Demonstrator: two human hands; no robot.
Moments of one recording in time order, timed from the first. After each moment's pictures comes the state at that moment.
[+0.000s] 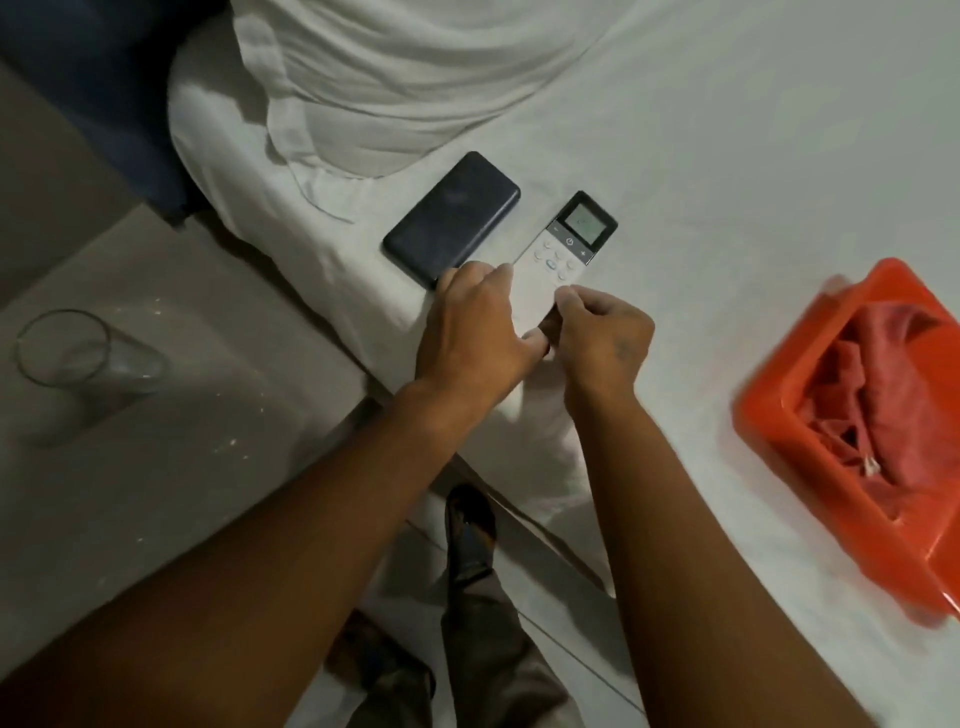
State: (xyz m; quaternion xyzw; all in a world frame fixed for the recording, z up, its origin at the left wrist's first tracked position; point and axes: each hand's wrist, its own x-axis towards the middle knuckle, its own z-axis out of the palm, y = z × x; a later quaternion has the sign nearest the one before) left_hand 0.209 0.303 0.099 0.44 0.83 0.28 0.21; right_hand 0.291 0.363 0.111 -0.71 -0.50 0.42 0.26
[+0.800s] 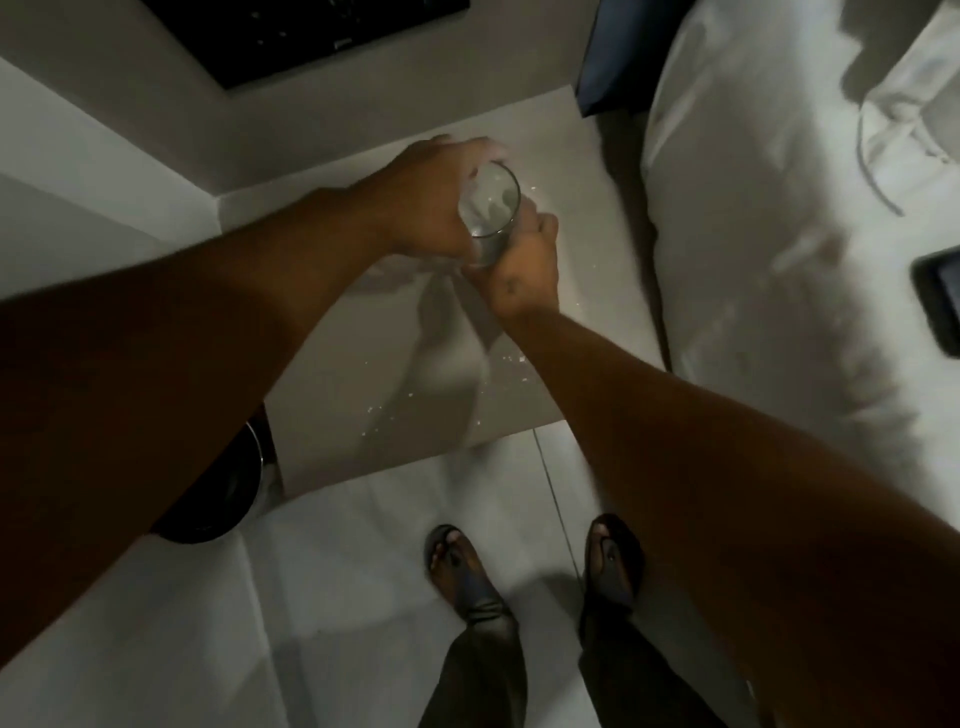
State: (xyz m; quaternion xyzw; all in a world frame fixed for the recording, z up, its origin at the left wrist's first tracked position) left_hand -0.086 0.056 0.032 0.32 0.89 0.15 0.28; right_hand 0.005 0.154 -0.054 -0.31 -0.82 0.48 -0.05
